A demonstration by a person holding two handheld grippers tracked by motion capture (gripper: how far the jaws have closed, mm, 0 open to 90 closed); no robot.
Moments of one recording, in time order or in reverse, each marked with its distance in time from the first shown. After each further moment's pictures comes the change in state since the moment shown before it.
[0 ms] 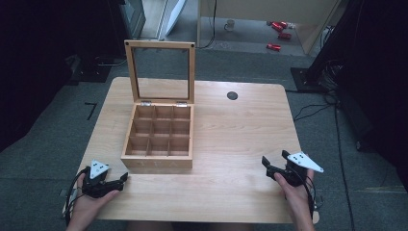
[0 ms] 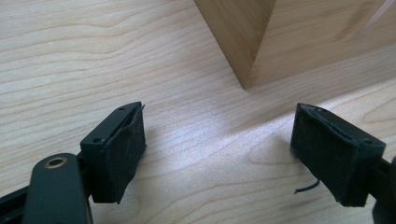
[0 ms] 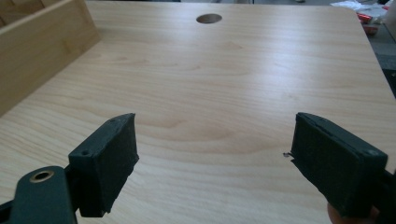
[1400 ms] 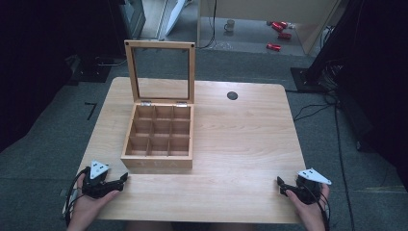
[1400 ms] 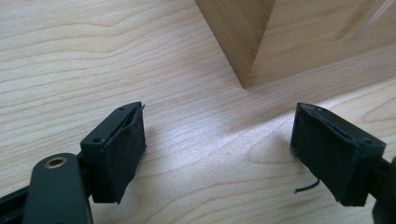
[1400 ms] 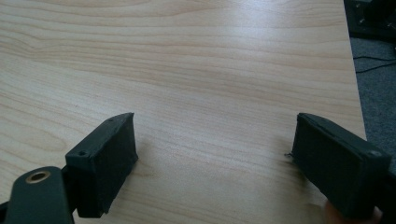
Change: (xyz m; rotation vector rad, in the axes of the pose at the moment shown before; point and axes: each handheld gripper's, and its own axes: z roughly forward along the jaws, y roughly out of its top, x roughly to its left) left arm -0.001 0.000 0.000 -0.002 0.003 -0.004; right arm -0.038 -0.051 -0.023 0.259 -0.137 -0.015
